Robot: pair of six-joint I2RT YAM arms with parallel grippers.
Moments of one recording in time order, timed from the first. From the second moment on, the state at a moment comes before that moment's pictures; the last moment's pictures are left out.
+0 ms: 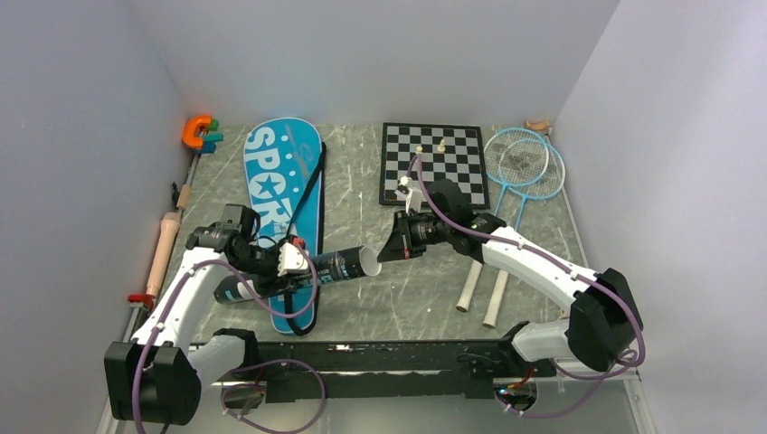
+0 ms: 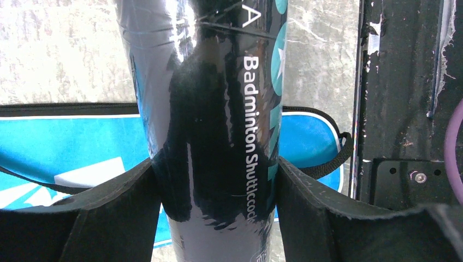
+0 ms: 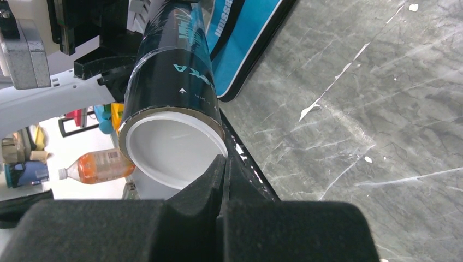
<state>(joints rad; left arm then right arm) -0.09 1.05 0.78 -1.06 0.77 1.40 0.66 1.32 0.92 -0.26 -0.65 0.57</state>
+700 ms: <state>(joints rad) -0.10 1.05 0.78 -1.06 0.77 1.40 0.68 1.33 0.92 -0.24 -0.64 0.59</state>
